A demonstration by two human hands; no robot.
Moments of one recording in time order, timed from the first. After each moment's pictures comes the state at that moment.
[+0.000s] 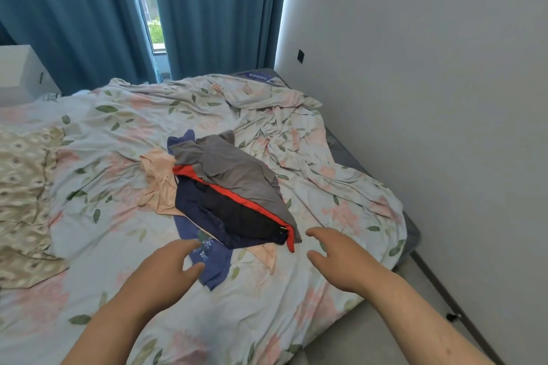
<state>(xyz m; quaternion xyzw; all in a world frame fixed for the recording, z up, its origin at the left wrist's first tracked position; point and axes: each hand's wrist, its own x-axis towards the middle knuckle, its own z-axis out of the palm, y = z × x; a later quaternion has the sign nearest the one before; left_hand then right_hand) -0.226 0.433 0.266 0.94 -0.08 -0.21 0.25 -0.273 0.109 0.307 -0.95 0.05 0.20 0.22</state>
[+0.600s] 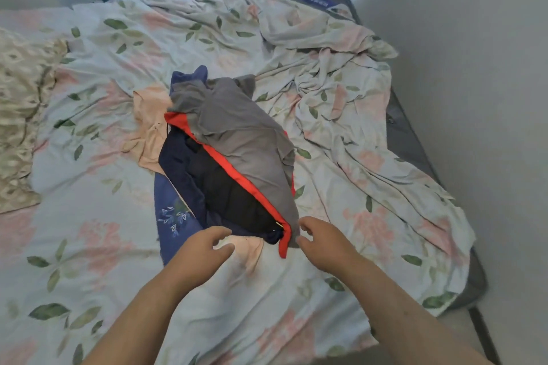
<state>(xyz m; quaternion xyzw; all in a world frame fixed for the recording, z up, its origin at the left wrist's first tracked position) -0.118 0.221 0.105 0.88 0.13 -0.29 0.36 -0.080 -0.035 0.082 -0.90 -0.01 0.31 0.29</state>
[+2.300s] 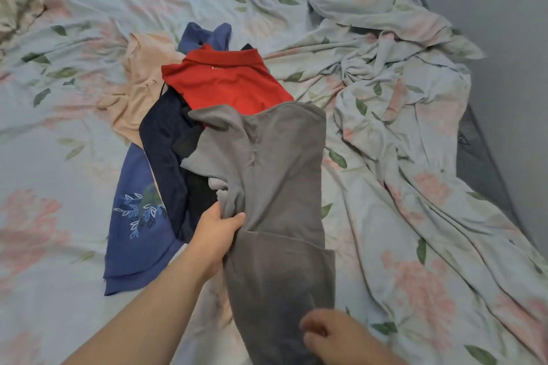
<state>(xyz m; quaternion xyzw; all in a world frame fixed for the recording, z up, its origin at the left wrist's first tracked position) -0.035 0.183 -0.109 0.60 0.37 -0.11 0.71 -0.078 -0.066 -0.095 -0.81 -0.09 0.52 0.24</state>
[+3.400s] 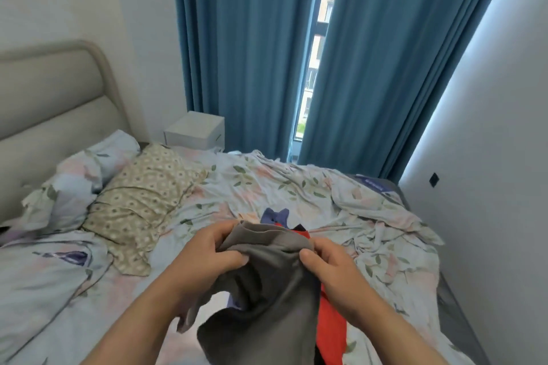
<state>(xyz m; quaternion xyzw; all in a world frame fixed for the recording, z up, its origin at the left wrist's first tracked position) -0.208 0.357 0.425 0.72 0.05 0.04 0.69 -0.115 0.148 0.397 -0.76 -0.23 0.18 0.59</state>
